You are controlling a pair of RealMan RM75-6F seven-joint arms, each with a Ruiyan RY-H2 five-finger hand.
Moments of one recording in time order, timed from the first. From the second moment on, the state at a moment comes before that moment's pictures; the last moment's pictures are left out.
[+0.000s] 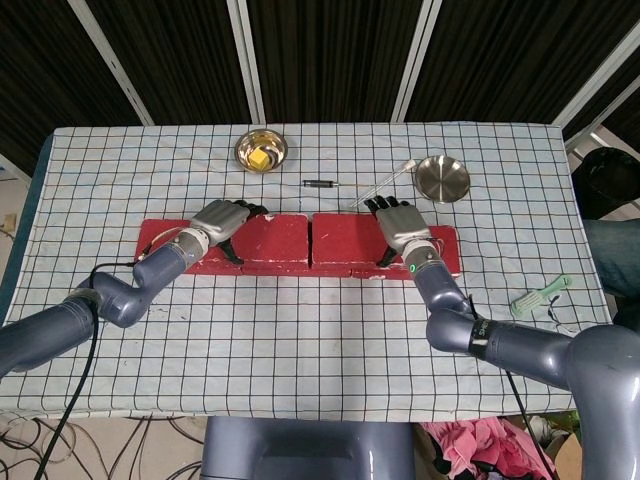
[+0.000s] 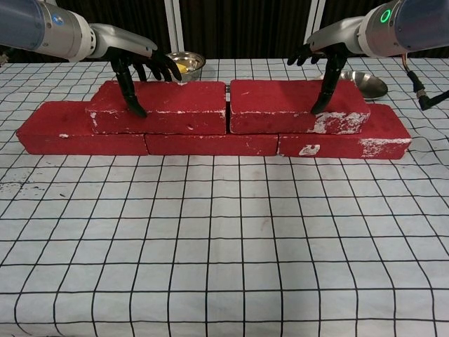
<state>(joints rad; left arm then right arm) -1.16 -1.41 -0.14 -1.11 1.10 0.32 -0.12 1.29 -1.37 0.05 -1.39 -0.23 0.70 -0.52</state>
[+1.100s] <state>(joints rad) -1.17 -1.39 -0.13 -1.15 1.06 0.33 -0.09 1.28 -1.38 0.06 -1.39 -0.22 0.70 -0.53</state>
